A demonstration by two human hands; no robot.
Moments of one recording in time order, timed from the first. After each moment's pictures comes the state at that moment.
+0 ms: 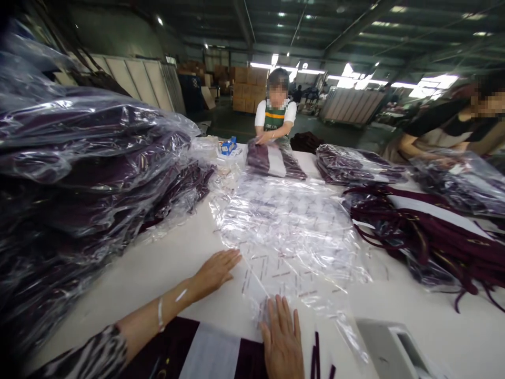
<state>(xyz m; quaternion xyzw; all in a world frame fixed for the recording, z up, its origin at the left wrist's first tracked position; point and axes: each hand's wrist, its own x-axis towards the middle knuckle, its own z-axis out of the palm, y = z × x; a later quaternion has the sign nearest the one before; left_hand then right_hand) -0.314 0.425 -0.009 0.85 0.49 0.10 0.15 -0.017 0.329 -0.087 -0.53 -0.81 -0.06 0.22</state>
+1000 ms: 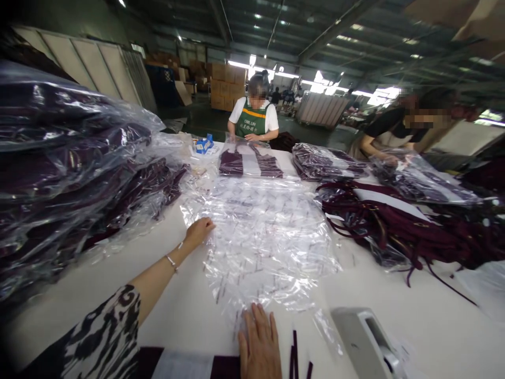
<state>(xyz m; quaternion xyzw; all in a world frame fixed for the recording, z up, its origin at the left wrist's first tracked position) -0.306 0.591 -0.013 0.68 0.69 0.20 0.14 -0.008 0.338 -0.094 -0.50 -0.83 -0.15 0.20</state>
